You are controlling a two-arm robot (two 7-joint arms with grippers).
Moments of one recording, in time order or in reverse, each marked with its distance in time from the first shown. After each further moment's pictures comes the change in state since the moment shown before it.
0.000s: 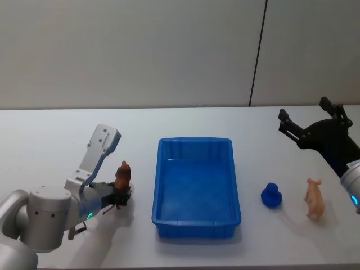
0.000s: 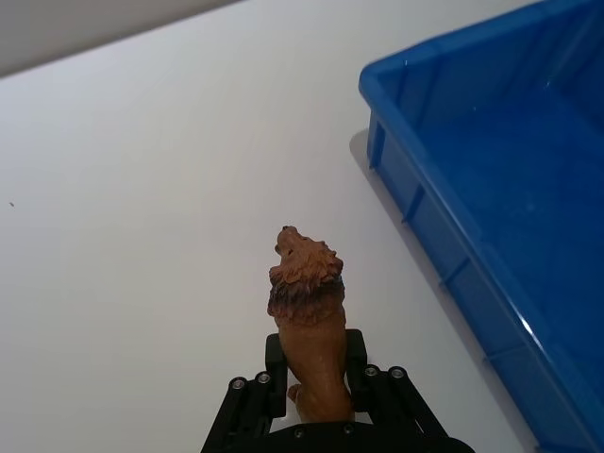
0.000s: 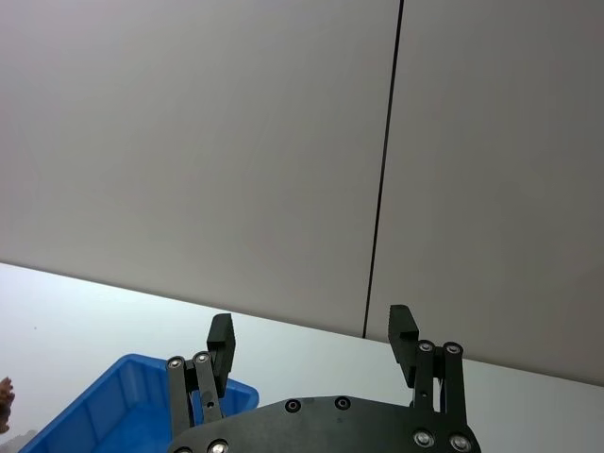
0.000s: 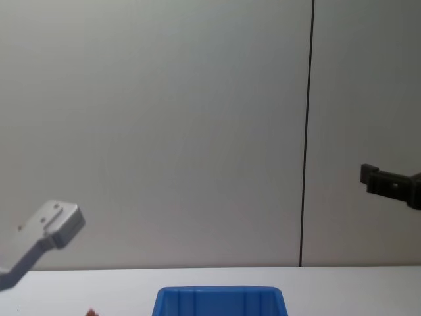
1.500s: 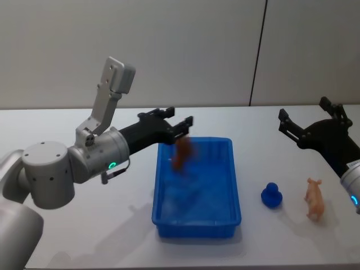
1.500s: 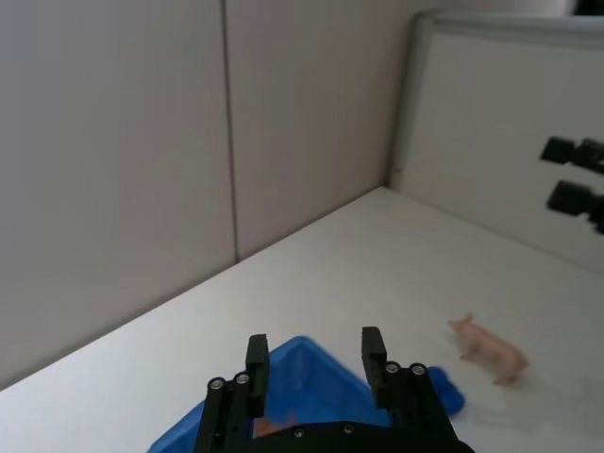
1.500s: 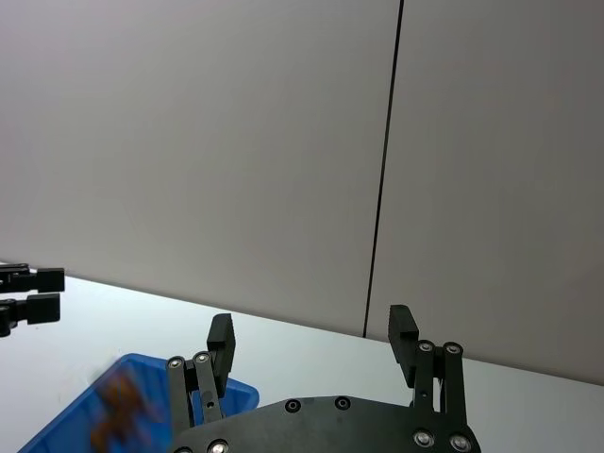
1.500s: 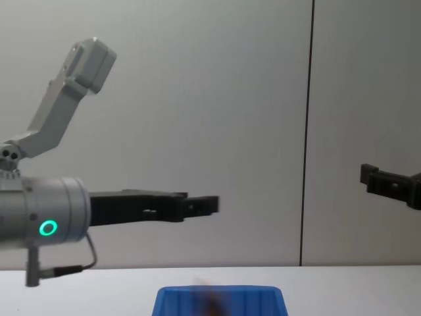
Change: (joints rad) left arm -0.101 -0.032 -0.021 -0.070 -0.076 -0.327 -0.404; right arm 0.000 0.000 0.000 0.000 0.000 0.000 0.000
